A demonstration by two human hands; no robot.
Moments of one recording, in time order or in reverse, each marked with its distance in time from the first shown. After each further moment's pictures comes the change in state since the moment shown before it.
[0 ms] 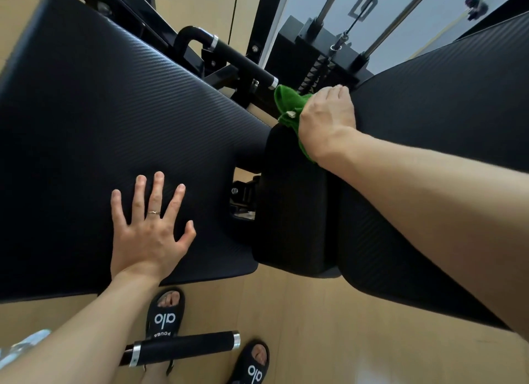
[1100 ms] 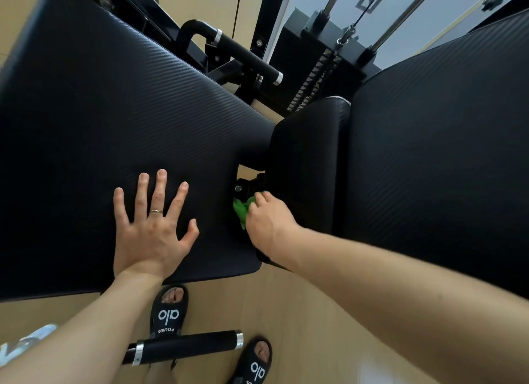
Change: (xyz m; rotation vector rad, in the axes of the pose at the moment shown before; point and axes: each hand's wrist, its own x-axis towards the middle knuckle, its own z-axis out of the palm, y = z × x) left_hand 0.000 0.000 -0.002 0.008 -0.035 -0.002; right_hand -0.100 -0.114 0.060 -0.138 -0.085 -0.703
